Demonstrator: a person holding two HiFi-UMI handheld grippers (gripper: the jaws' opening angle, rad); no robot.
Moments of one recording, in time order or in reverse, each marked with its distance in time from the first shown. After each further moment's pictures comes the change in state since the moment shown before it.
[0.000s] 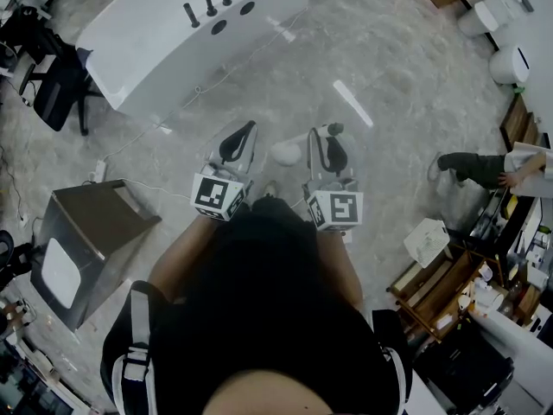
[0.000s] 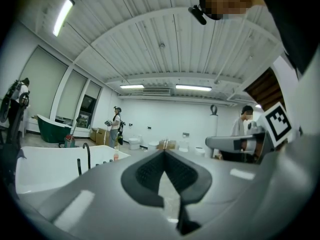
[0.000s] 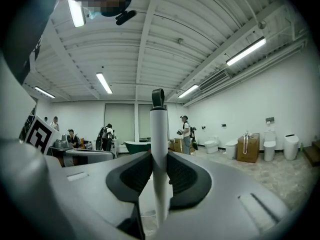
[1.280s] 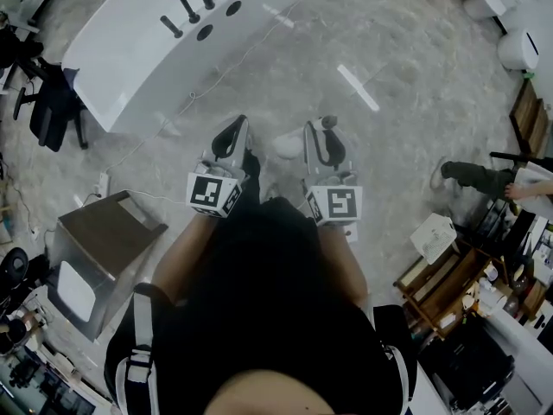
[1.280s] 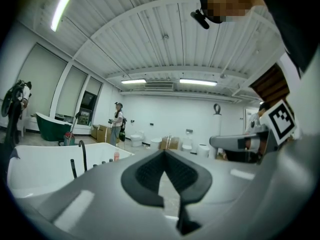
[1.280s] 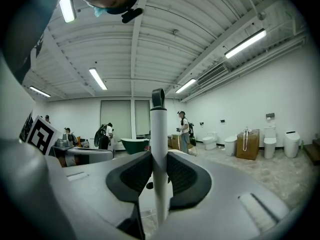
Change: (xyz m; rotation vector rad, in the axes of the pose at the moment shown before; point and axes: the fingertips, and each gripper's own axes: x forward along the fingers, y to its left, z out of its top) left arm 0.119 0.050 -0.017 -0.005 0.044 0.021; right arm 0.101 -0.073 -0.018 0.015 0.048 -0.015
